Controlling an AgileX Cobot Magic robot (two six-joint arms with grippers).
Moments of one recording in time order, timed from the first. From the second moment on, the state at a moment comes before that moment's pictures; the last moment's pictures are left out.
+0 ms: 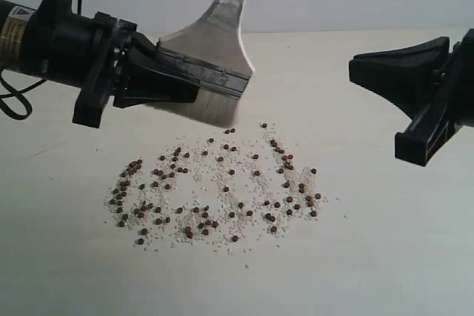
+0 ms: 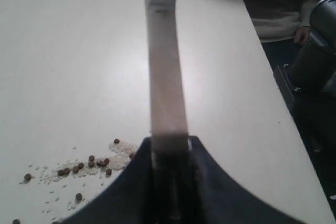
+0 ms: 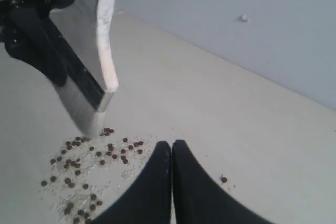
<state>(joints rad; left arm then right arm) -0.25 1.70 -1.00 1.76 -1.21 -1.20 0.13 1.04 -0.46 1.72 0.70 -2.03</state>
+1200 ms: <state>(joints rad) -0.18 1.70 -0.95 1.76 -1.21 -1.09 0.11 1.52 -0.54 -1.09 -1.19 0.75</state>
